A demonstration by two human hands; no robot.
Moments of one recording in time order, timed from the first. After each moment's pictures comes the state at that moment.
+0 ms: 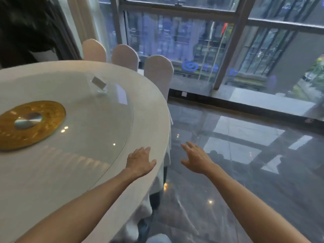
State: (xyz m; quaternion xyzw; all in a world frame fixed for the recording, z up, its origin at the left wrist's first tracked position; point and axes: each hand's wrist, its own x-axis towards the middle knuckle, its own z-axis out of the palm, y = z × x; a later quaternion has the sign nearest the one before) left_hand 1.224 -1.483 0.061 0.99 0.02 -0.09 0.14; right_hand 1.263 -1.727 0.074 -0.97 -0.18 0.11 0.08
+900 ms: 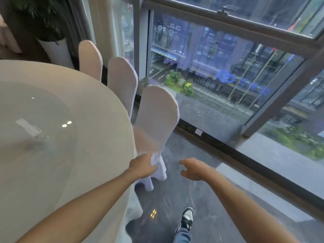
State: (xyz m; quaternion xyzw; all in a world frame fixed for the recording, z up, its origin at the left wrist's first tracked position) left_hand 1.997 -1.569 0.018 0.94 0.17 -0.18 0.25; right_hand 2.093 -1.783 0.033 -0.91 -0.31 0.28 -0.02
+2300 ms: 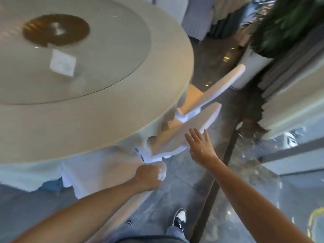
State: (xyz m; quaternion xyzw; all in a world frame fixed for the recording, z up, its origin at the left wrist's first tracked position) left_hand 2.631 -1.360 -0.043 0.62 0.69 -0.08 0.35; right_hand 2.824 -1.200 -0.025 -0.41 -0.90 -0.03 -0.12
